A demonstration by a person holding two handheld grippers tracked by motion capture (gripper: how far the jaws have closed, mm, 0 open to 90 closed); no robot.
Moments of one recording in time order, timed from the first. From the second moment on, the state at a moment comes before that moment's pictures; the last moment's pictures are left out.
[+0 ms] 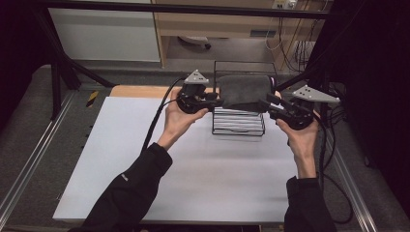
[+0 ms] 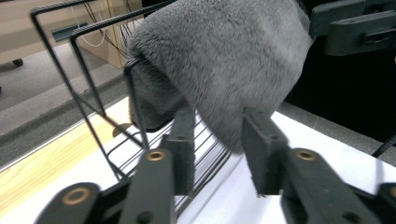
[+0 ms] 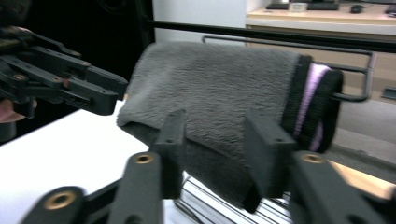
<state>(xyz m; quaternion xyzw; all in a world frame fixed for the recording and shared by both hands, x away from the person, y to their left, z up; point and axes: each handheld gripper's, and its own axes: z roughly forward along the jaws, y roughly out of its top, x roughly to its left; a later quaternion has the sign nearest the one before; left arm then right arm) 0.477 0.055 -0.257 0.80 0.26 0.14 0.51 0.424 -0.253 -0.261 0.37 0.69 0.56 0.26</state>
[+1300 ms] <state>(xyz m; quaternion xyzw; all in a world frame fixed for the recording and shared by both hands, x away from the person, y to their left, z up) 0.386 0.237 -0.404 0.80 0.35 0.16 0.46 0.377 -0.249 -0.399 0.39 0.75 0.51 0.14</state>
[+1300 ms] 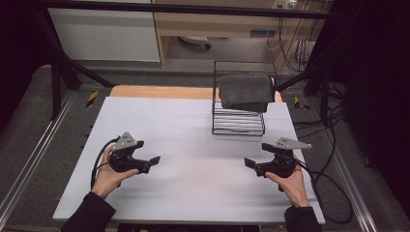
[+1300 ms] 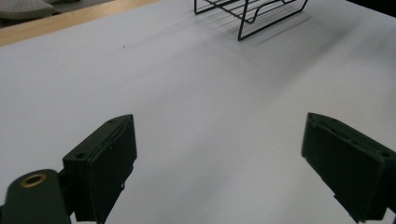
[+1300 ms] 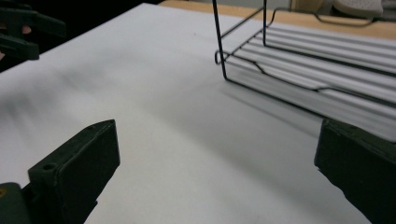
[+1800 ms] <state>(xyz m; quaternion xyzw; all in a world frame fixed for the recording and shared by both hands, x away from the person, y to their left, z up) 0.370 0.279 -0.441 0.80 0.38 0.16 0.43 0.364 -0.273 -0.440 0.42 0.76 0.48 0.12</state>
